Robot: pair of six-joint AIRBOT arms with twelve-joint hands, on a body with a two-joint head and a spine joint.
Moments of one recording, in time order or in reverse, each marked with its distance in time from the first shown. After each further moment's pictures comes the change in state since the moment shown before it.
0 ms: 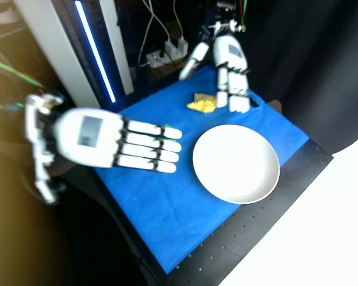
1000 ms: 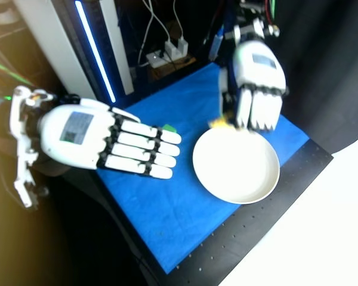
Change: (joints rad) left arm -0.473 -0.122 0.194 0.307 0.423 0.047; right arm 0.024 0.106 -0.053 0.164 0.002 -0.215
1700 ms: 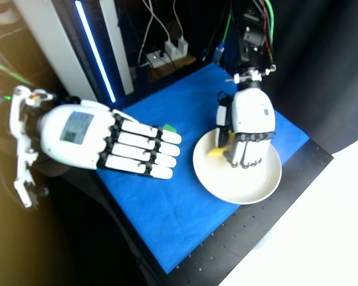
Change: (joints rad) left arm -0.134 -0.305 0.354 -0.362 0.430 0.381; right arm 0.008 0.001 0.000 -0.006 0.004 -0.001
